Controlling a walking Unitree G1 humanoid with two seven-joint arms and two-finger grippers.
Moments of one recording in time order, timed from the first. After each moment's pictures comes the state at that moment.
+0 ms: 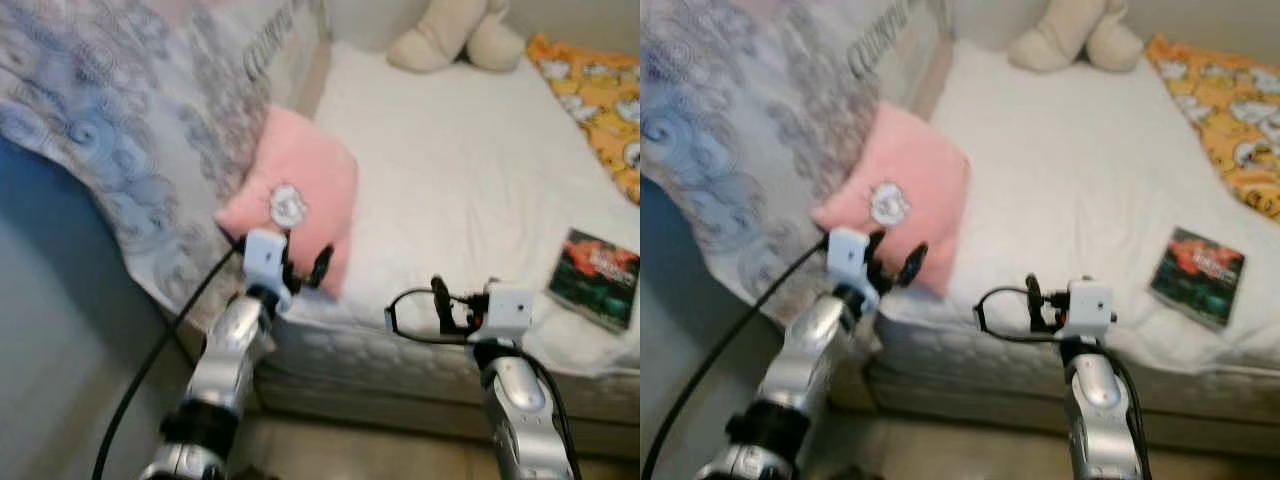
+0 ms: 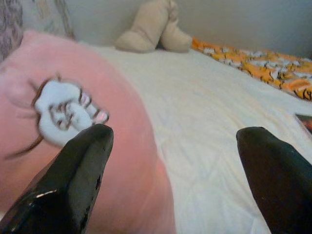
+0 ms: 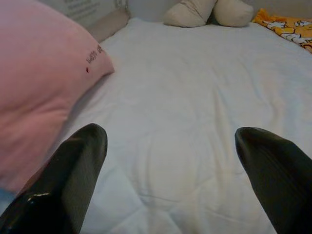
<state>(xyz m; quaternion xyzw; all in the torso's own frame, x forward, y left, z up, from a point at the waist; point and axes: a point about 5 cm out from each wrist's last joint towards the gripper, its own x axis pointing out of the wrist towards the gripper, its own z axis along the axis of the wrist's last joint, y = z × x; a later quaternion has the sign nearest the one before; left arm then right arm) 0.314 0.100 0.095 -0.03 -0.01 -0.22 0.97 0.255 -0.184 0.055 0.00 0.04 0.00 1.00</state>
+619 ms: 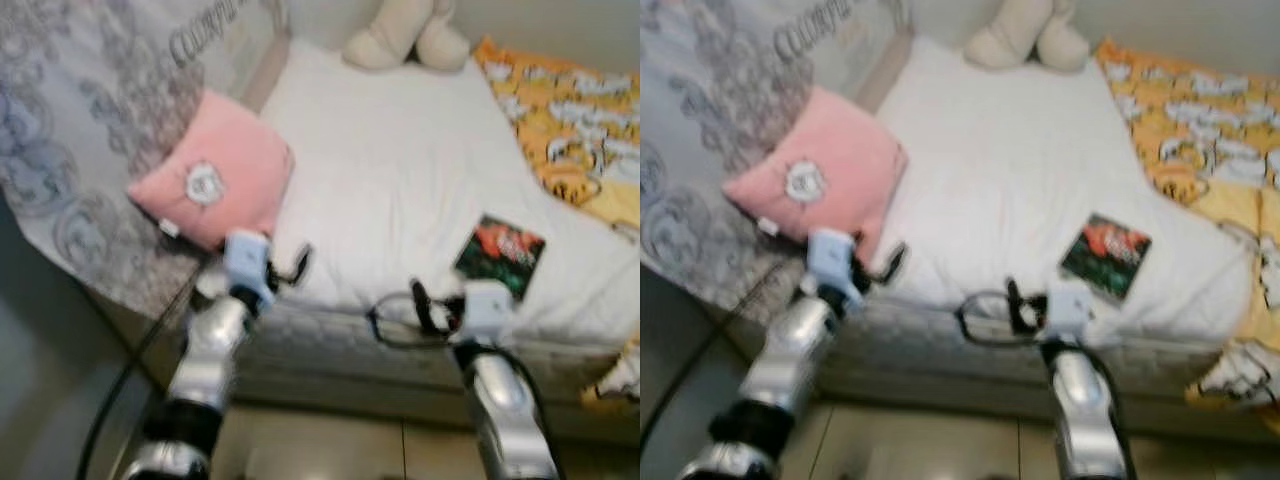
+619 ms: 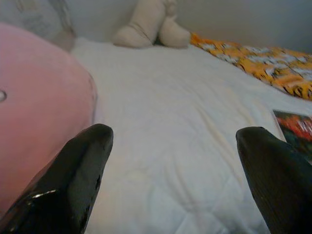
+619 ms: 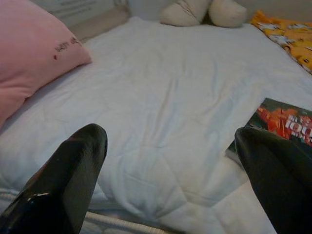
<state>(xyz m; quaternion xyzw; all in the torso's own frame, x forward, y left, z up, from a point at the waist) 0.315 0.123 0.087 -0.02 0.01 -0.18 0.98 0.260 -0.164 0.053 0.00 0.05 0.04 1.00</state>
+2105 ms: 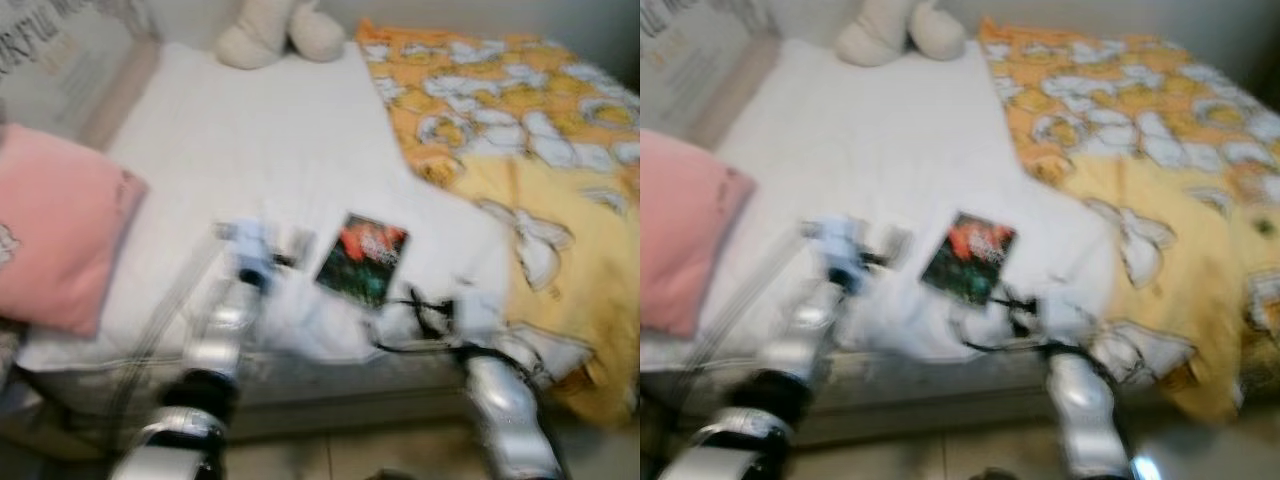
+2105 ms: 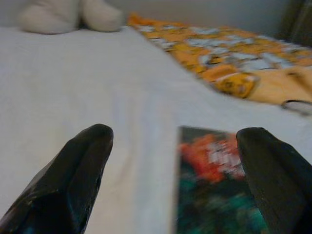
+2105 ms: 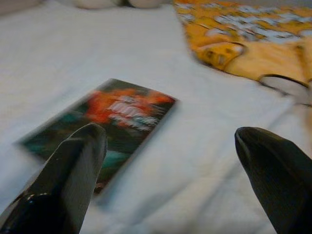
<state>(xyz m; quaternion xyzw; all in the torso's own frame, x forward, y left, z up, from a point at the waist) 0.332 0.106 0.083 -0.03 0.04 -0.16 0.99 0.253 -0.172 0.041 -0.02 0.07 0.04 1.00</state>
